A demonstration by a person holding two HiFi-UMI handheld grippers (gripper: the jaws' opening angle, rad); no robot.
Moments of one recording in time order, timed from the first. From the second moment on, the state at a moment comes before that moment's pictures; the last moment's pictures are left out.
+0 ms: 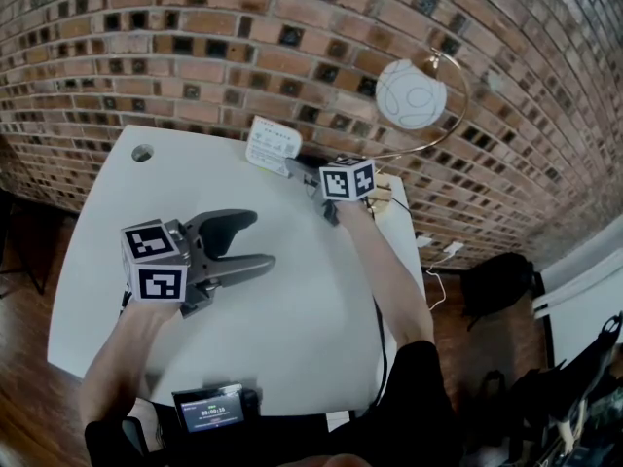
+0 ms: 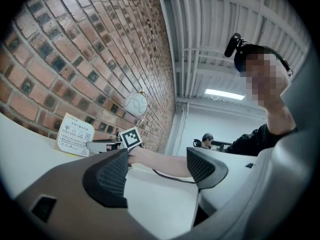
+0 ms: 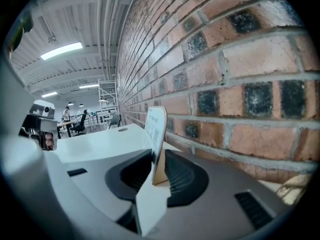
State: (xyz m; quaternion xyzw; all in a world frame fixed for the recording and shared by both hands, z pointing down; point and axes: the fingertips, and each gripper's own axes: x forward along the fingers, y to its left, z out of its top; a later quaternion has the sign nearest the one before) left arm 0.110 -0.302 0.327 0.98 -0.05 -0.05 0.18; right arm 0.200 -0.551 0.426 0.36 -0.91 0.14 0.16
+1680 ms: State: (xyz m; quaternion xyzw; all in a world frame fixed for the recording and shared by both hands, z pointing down) left arm 0.118 -0.301 0.335 0.98 -0.04 -0.05 0.19; right arm 0.209 -0.554 0.423 0.41 -0.88 0.18 0.14
